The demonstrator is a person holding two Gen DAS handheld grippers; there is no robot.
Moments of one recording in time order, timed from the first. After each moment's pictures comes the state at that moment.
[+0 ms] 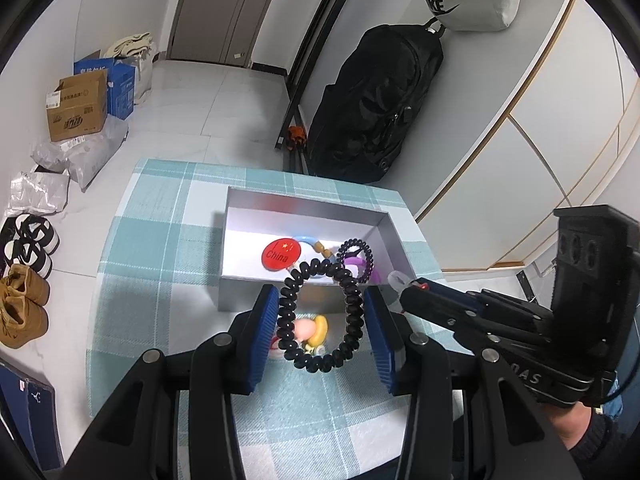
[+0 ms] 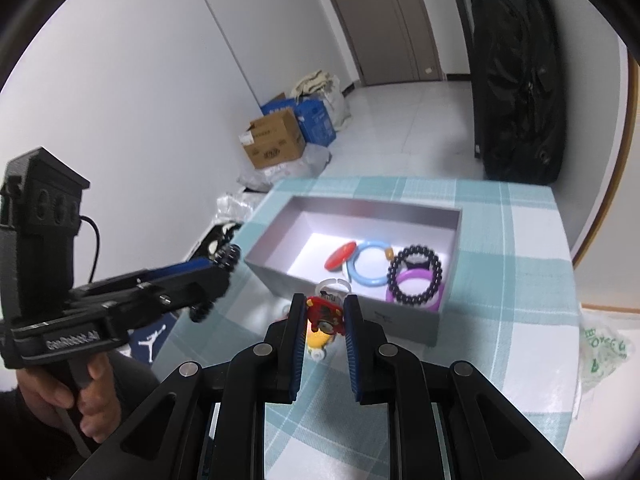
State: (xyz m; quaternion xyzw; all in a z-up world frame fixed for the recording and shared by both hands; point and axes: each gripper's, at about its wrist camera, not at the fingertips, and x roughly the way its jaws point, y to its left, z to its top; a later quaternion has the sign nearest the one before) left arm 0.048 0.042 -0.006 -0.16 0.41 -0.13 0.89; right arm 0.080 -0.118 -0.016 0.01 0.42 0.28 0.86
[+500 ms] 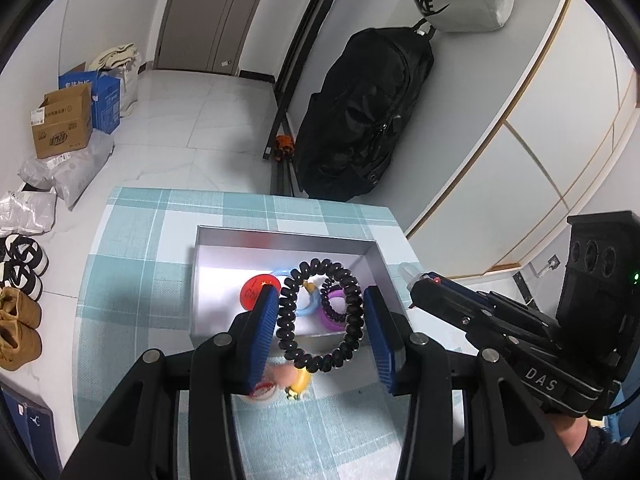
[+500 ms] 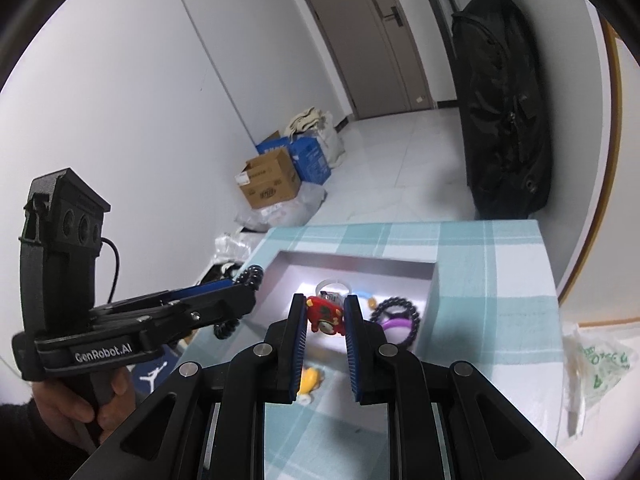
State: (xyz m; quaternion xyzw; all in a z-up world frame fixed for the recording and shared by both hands) left arm 0.080 0.028 -0.003 -0.16 0.40 -0.14 0.89; right arm 0.100 -0.136 -0.004 0.04 0.37 0.27 0.89
